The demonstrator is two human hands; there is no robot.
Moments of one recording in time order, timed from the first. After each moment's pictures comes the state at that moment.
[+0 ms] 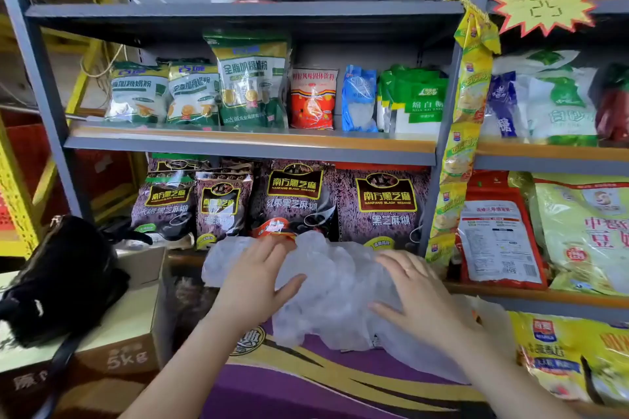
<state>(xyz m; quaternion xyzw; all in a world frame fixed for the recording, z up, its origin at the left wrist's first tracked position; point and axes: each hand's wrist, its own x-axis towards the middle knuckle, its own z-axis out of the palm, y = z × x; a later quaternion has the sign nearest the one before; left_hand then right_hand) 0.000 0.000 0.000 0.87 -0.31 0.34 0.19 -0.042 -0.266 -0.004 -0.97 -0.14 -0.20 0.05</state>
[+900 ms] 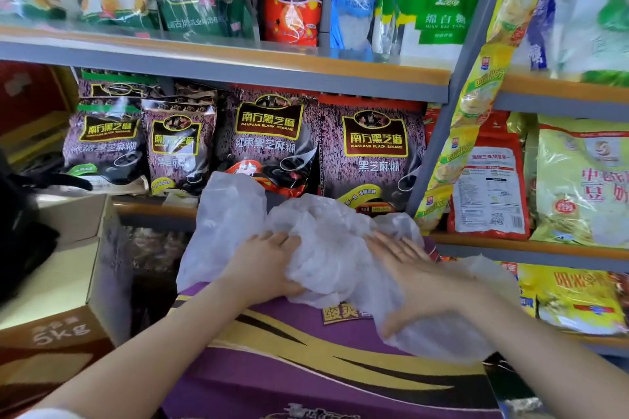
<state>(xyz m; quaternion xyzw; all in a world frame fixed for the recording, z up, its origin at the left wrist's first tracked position) 0.061 -0.042 -0.067 0.93 -0.32 0.14 0.04 0.003 -0.306 -0.043 -0.98 -0.15 0.12 0.02</state>
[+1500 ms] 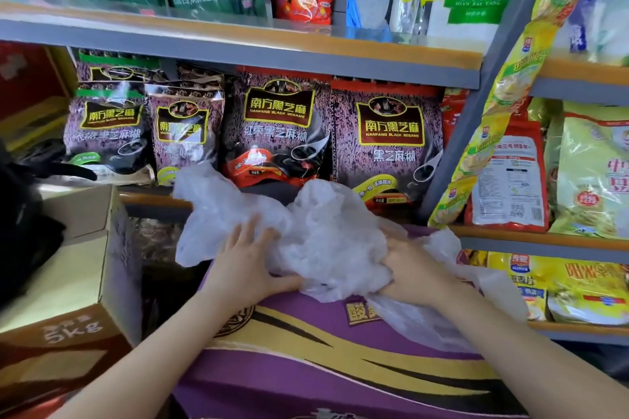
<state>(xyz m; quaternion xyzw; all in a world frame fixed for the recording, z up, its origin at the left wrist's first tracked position) 0.062 0.005 -0.082 0.97 -0.17 0.06 0.18 0.033 -0.264 -0.065 -0.97 -0.23 -0.07 0.03</state>
